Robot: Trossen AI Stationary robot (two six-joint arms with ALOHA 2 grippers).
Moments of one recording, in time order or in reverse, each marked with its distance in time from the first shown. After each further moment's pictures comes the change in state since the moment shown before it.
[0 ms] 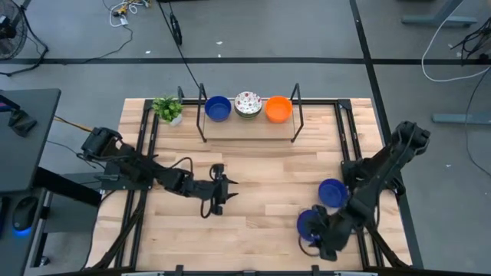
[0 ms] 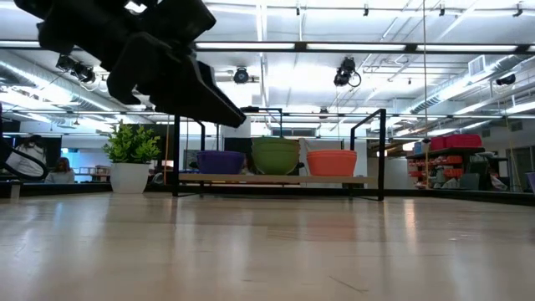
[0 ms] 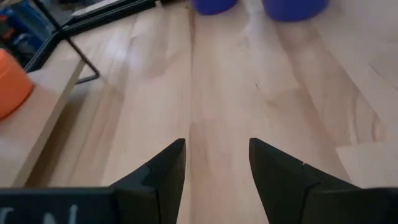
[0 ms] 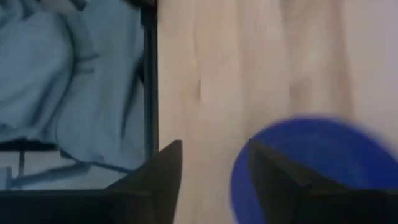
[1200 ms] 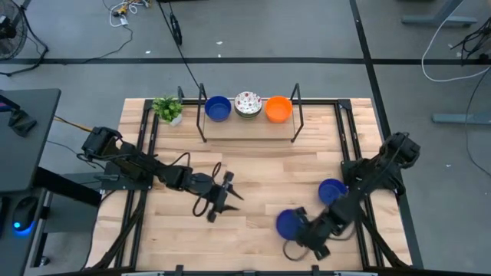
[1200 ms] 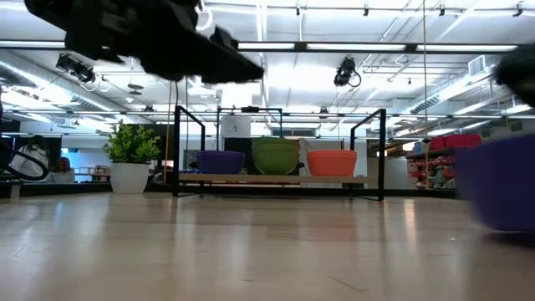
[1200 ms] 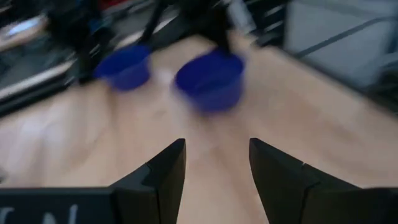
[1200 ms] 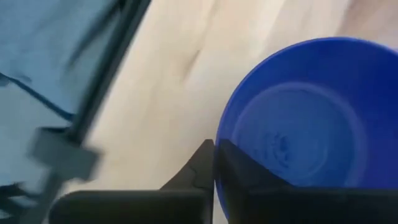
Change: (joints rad) left arm 0.040 0.000 0.000 0.192 0.424 0.186; right arm -0.078 0.201 0.001 0.109 -0.064 -0.597
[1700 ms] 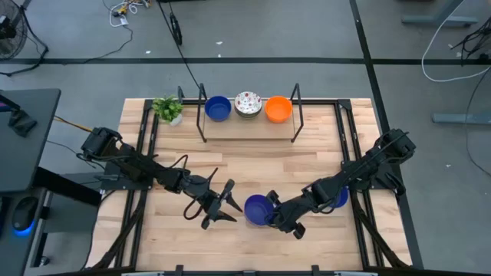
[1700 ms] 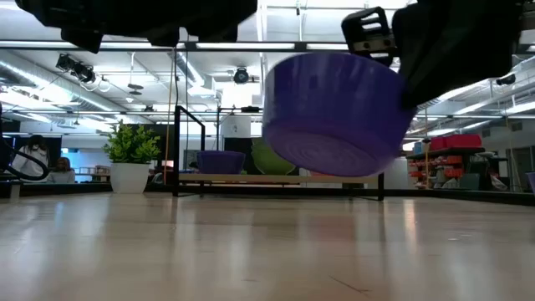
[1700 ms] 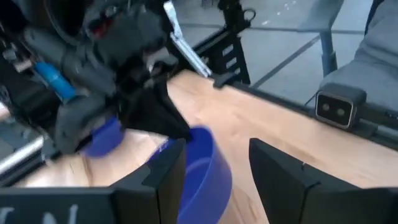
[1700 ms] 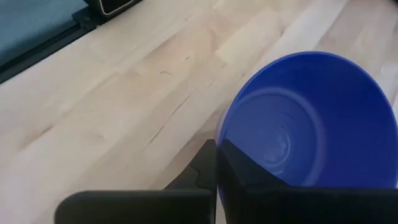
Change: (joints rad) left arm -0.037 0.000 0.000 0.117 0.148 0.168; right arm -0.278 0.000 0.000 0.271 -0.015 -0.680
